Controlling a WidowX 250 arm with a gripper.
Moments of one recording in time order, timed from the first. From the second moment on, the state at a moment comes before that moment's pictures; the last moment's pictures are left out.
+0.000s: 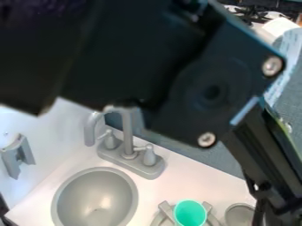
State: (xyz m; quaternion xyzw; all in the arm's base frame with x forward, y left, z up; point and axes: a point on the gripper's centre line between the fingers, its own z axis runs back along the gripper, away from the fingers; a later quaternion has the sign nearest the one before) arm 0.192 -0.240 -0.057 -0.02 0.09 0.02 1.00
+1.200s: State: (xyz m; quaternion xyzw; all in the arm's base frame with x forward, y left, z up) arm 0.197 -0.196 0.036 -0.01 -0.04 0.13 0.99
